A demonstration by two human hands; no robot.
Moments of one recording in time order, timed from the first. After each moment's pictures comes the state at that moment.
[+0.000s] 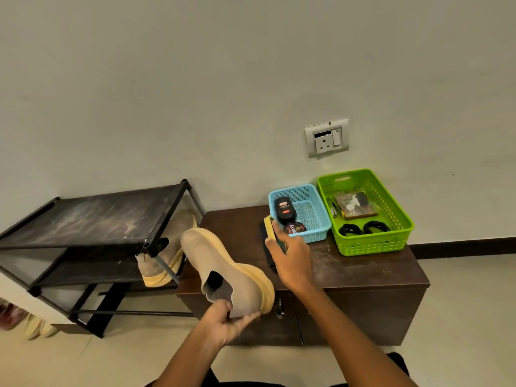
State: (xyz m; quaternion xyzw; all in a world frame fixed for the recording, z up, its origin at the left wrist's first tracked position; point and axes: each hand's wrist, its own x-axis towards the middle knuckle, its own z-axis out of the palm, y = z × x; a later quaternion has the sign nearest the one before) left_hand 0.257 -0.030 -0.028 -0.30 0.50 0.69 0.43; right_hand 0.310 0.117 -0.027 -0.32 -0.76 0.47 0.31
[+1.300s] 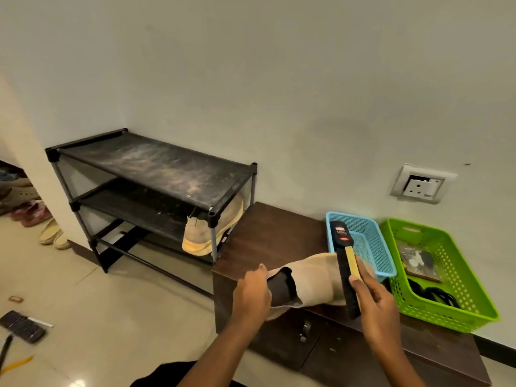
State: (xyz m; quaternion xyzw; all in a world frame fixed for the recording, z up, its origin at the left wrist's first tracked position) left_hand 0.206 -0.055 -0.034 0.18 0.95 0.22 0.12; right_hand 0.331 0.111 -0.037 -0.31 -0.76 0.47 0.33
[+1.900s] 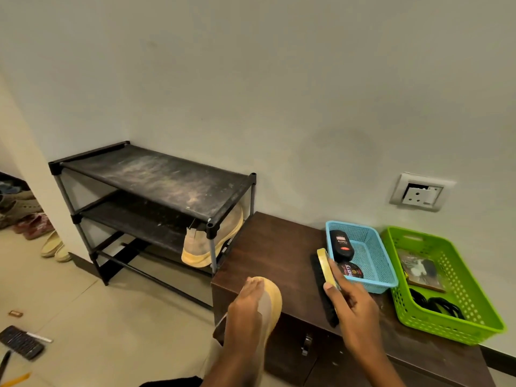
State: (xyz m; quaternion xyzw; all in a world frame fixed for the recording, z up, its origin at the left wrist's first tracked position) left_hand 0.206 -0.070 -0.081 0.27 0.90 0.34 -0.06; right_hand 0.316 0.090 -0.023 -0.21 -0.84 0.39 0.32
